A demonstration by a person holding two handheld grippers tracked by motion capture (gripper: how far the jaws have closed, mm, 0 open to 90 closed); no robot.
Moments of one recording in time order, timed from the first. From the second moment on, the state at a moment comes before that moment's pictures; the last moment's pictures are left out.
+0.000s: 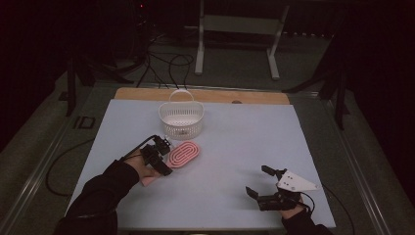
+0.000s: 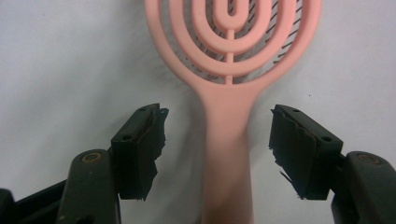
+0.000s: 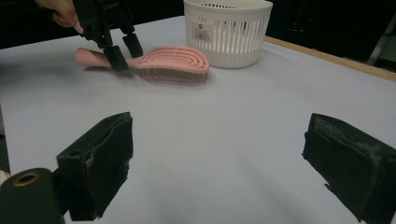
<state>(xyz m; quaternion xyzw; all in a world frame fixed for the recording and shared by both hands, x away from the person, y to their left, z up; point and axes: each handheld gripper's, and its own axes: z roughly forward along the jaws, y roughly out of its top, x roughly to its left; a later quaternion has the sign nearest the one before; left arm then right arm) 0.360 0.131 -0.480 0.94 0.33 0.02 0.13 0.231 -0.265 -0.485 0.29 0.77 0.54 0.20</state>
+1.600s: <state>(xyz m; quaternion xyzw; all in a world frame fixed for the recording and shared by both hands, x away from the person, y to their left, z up) 0.357 0.126 -0.487 0.94 0.32 0.03 0.11 0.233 -0.265 -0.486 0.29 0.77 0.54 0.20</state>
